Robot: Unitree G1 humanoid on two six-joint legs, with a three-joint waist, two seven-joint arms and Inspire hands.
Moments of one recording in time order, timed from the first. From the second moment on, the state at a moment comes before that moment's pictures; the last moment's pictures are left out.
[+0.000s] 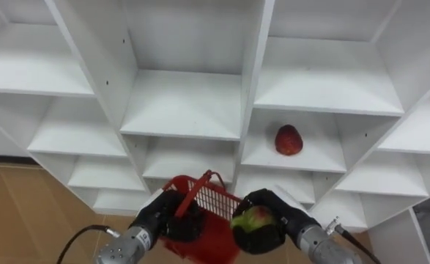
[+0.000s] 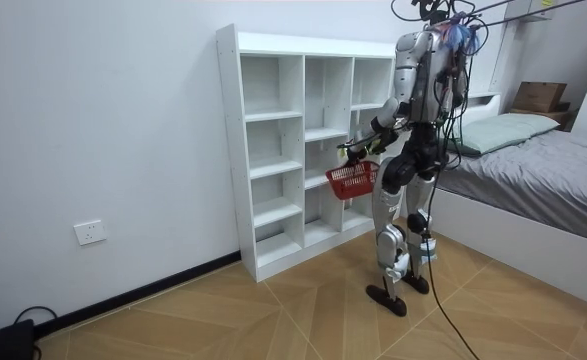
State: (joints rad) left arm 0.02 0.20 -0.24 0.57 -0.03 -0.05 -0.21; right arm 0.10 -0.28 0.36 0.38 -0.32 -0.05 0.17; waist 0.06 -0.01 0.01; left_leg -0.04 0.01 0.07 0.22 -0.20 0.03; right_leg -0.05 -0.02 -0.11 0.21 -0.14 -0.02
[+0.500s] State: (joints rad) left arm 0.02 0.22 -0.30 0.54 -0.09 -0.07 -0.25; right arm 0.05 -0.27 0.36 0.51 -0.32 -0.07 0.16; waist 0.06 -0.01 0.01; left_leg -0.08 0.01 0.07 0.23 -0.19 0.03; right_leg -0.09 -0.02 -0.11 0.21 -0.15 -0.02
